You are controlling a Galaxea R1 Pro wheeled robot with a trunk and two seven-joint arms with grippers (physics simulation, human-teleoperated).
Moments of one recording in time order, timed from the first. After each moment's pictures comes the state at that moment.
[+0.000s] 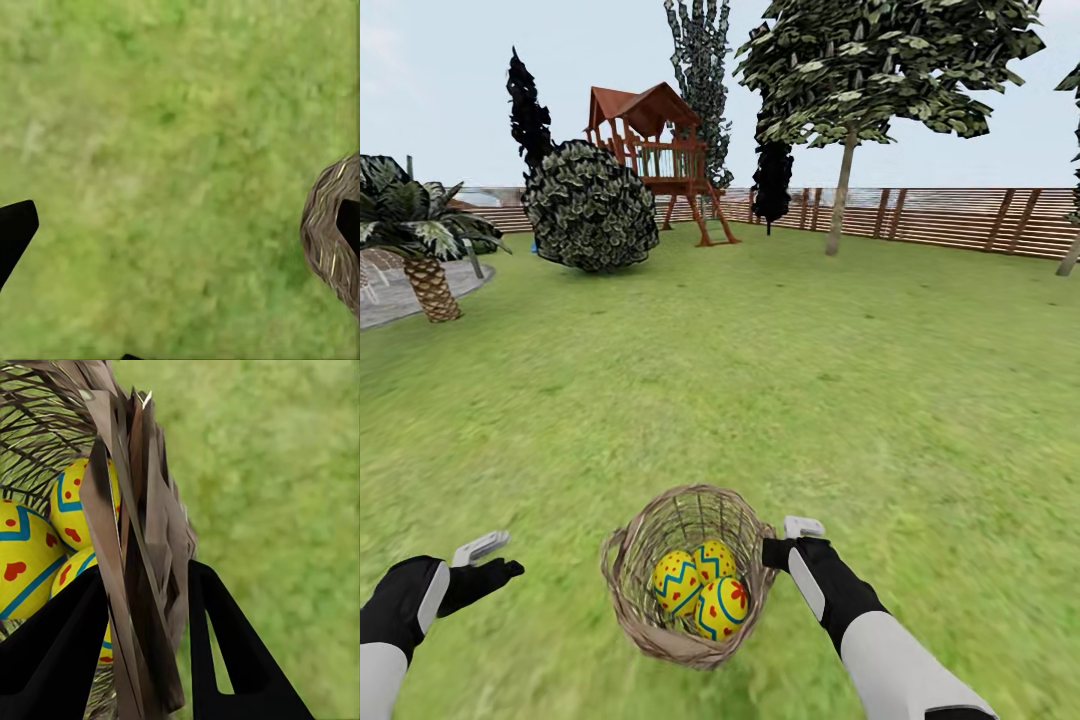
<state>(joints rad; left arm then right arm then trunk) -0.62 0.29 0.47 -0.63 0.00 0.74 -0.21 -0.69 0.17 0.00 -0.52 -0.14 0.45 -0.13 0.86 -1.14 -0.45</state>
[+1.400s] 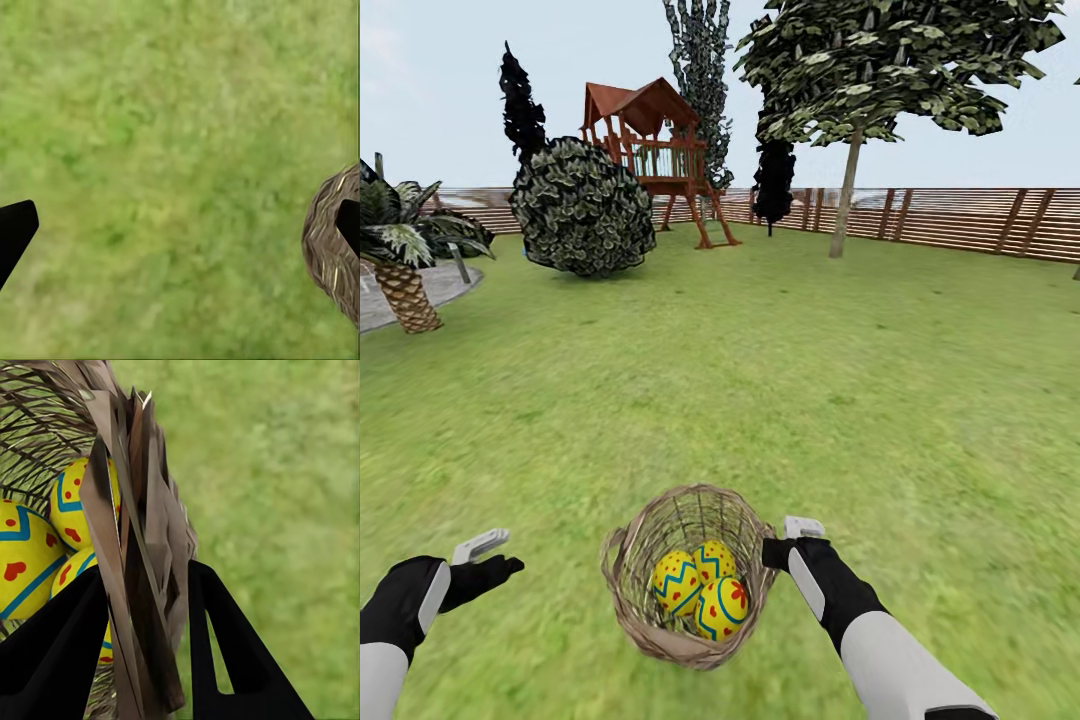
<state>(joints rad) -0.62 0.28 0.47 -0.63 0.00 0.70 -0.21 -0.69 0.17 0.00 -0.52 -0.14 0.45 -0.13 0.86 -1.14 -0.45</state>
